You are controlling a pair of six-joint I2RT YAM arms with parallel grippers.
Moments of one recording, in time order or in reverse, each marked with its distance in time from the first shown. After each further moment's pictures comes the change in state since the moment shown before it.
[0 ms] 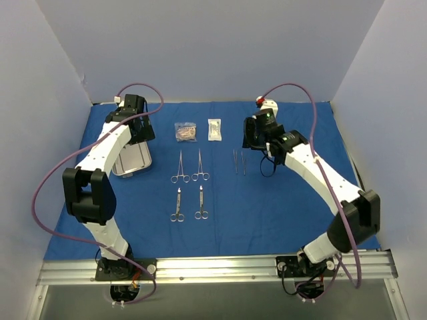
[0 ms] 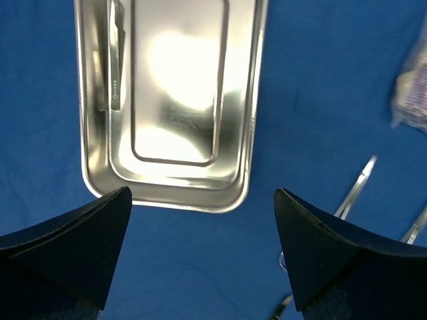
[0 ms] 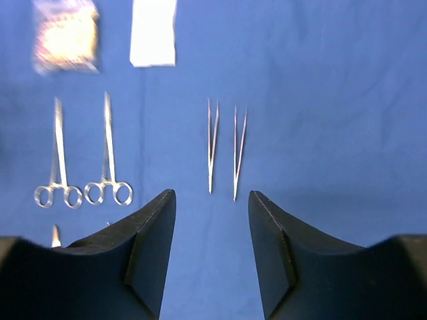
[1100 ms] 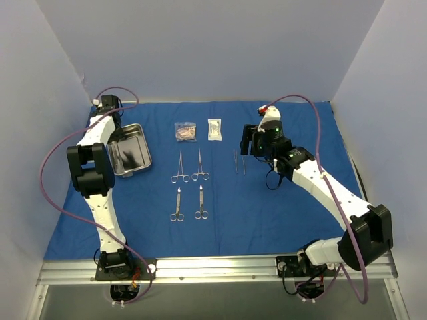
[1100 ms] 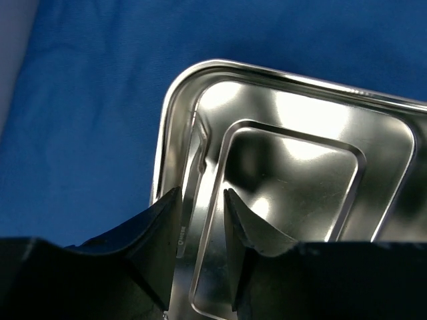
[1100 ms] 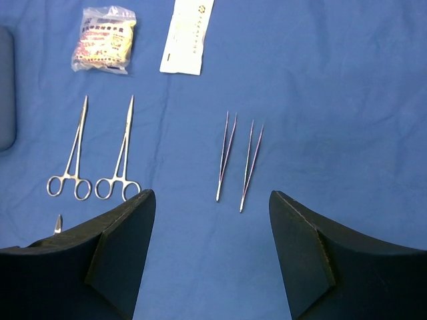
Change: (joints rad) left arm 0.263 0.424 0.260 0.130 -0.016 0.148; right arm -0.002 -0.182 -0.253 0.268 -0.069 -0.095
